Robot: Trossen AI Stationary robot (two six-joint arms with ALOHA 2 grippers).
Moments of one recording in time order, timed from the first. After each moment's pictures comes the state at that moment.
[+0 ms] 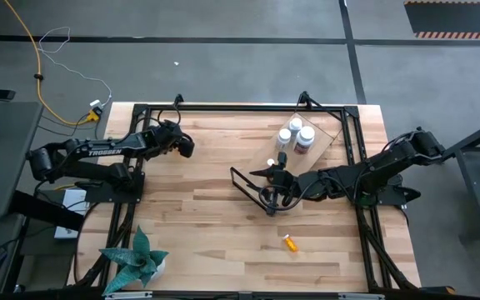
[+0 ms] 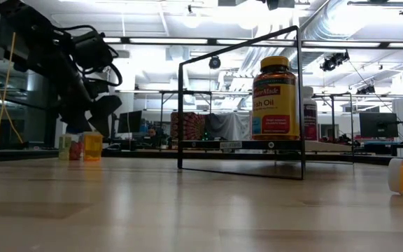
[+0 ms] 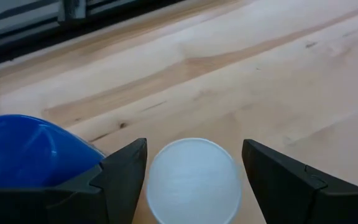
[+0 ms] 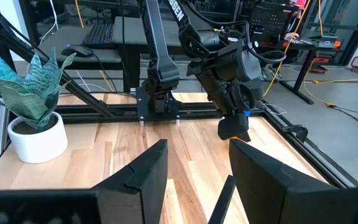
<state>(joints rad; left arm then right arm) 0.65 1.13 0.43 -0.25 -0.42 -0.49 0.33 1.40 0.95 0.27 0.55 0.00</state>
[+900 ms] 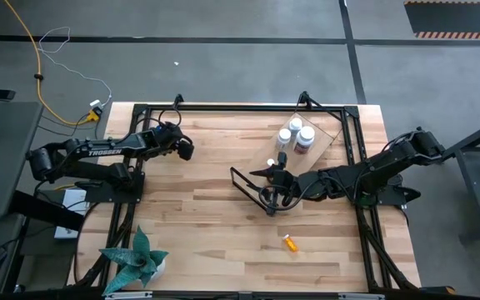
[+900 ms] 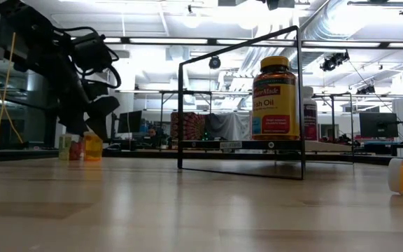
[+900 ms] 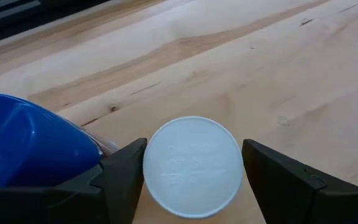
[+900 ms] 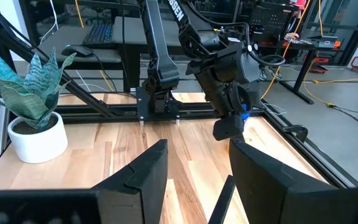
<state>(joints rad) 0.65 1.13 0.43 -0.29 -0.37 -0.49 0.33 1.40 0.95 0.27 0.55 0.00</state>
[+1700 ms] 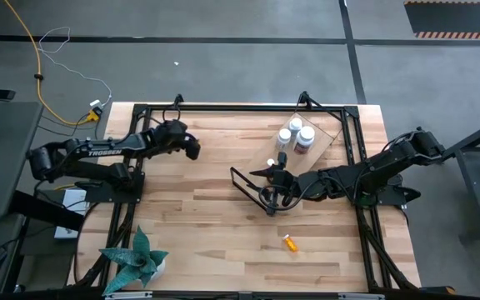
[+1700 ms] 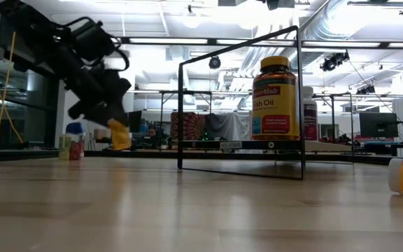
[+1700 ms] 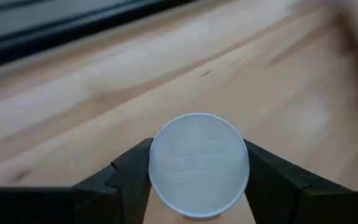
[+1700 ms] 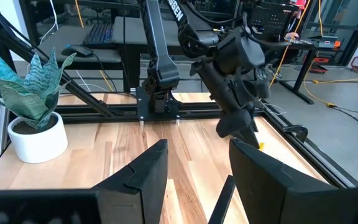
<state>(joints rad) 0.62 1.13 0.43 -0.05 -0.21 -0.41 0.33 1.40 0.95 0.27 0.55 0.00</state>
